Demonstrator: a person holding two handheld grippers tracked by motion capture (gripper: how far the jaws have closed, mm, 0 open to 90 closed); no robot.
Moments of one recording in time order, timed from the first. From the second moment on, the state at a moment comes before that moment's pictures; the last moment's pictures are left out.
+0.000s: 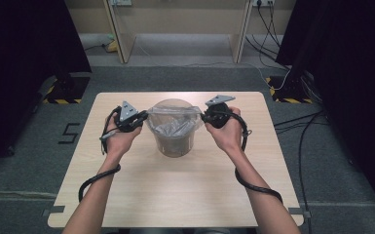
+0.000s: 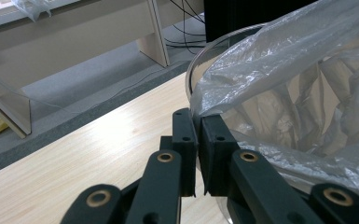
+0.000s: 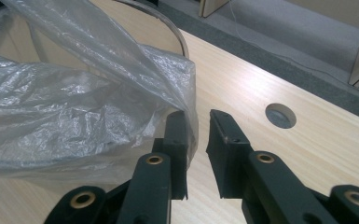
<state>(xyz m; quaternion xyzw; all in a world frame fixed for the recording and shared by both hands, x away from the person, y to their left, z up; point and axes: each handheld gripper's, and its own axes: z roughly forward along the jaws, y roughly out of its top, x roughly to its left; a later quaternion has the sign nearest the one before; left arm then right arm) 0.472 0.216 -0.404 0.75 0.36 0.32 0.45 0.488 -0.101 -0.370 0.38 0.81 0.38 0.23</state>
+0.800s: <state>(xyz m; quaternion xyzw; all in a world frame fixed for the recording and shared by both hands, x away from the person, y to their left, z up) 0.473 0.214 -0.400 0.75 0.35 0.33 0.45 0.480 -0.092 -0.343 0.34 0.81 0.41 0.23</state>
